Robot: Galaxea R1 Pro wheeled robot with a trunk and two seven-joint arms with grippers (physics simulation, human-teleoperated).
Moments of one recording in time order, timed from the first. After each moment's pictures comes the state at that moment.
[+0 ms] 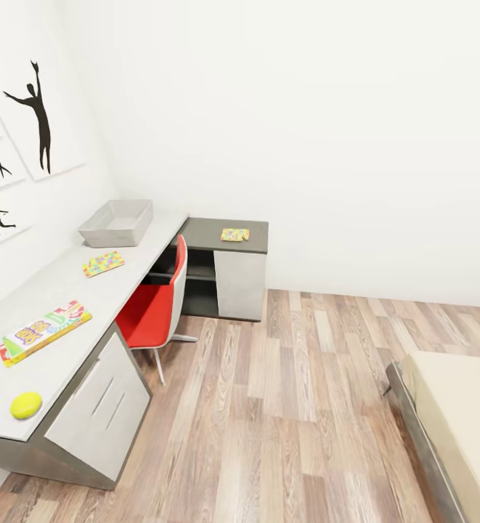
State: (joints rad) left arm -0.17 -0.02 -0.01 -0.39 -0.01 0.06 0.00; right arm -0.27 -0.03 -0.03 -0.12 -0.34 -0.11 -0.02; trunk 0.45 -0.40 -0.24
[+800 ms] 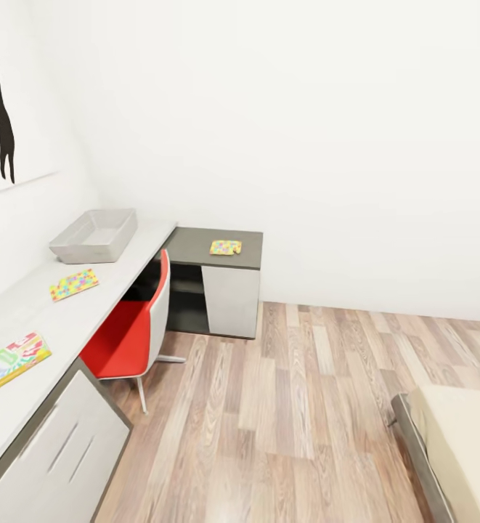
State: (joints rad) left arm -0.17 -0.02 -0.01 -0.39 -0.01 0.06 0.00; right arm -0.28 0.00 -0.03 -0.12 -0.34 -0.11 -0.02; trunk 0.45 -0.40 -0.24
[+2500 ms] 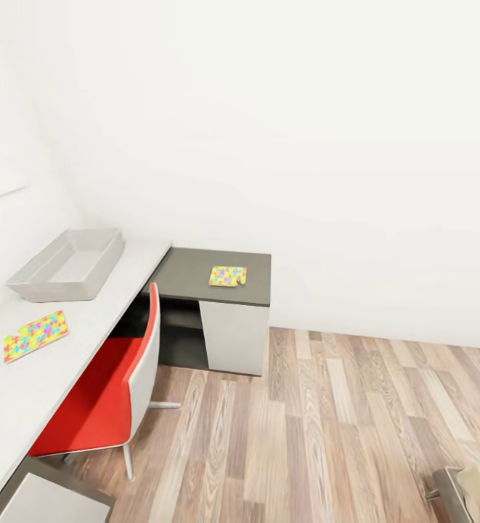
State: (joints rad) left arm -0.17 -0.02 -0.01 -0.39 0.00 0.05 0.01; right arm -0.28 0.00 -0.03 -0.12 -0.34 -0.11 -0.03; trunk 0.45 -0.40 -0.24
